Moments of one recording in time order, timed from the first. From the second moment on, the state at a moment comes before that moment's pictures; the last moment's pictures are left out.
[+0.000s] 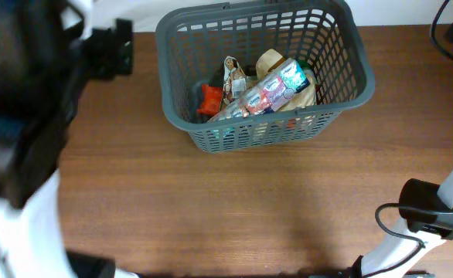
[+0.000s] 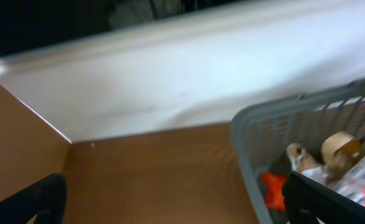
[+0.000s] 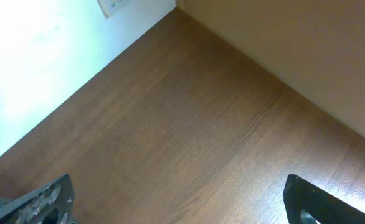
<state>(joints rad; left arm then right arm) -0.23 1.64 2.61 -1.39 -0.29 0.09 -0.28 1.99 2.72 -1.59 0.36 0.42</state>
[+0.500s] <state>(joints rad) -0.06 1.03 1.95 -1.16 -0.26 -0.03 -0.28 1.99 2.72 -1.59 0.36 0.42</state>
